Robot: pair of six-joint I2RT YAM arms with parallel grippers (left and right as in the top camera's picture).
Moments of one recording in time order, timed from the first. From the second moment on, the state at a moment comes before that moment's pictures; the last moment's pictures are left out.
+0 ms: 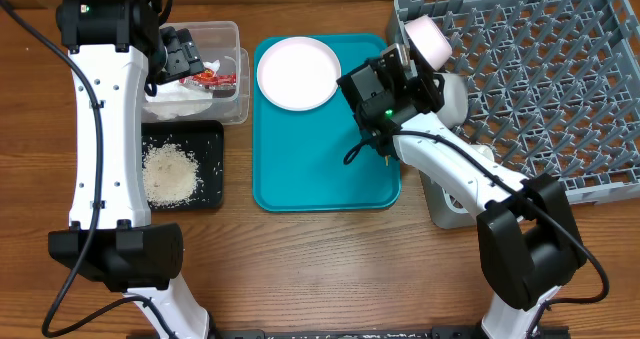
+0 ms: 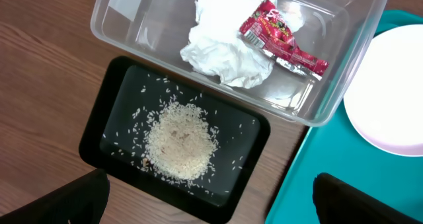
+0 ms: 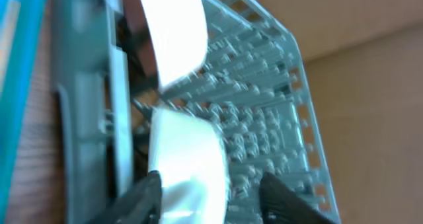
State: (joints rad) left arm 0.01 1.94 2.25 -1.53 -0.25 -0.39; right arm 0.55 1.91 1.41 -0.57 1.03 0.00
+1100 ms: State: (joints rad) left arm 0.01 1.94 2.25 -1.53 -0.25 -0.39; right arm 0.50 2.16 1.71 -0.48 0.00 0.63
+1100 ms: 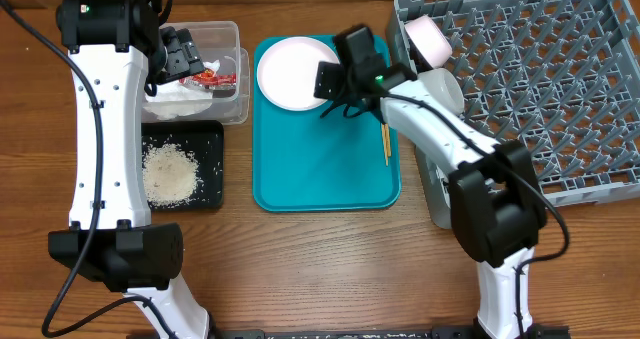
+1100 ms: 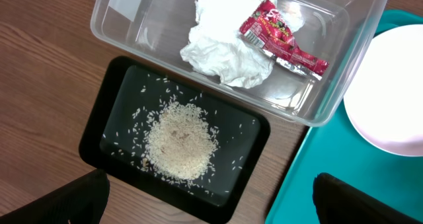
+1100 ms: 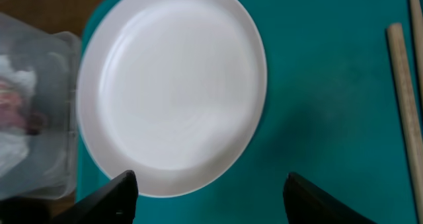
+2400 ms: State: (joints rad) left arm 0.01 1.94 2.25 -1.53 -0.25 -0.39; right arm 0.51 2.29 1.79 -0.88 0.06 0.84
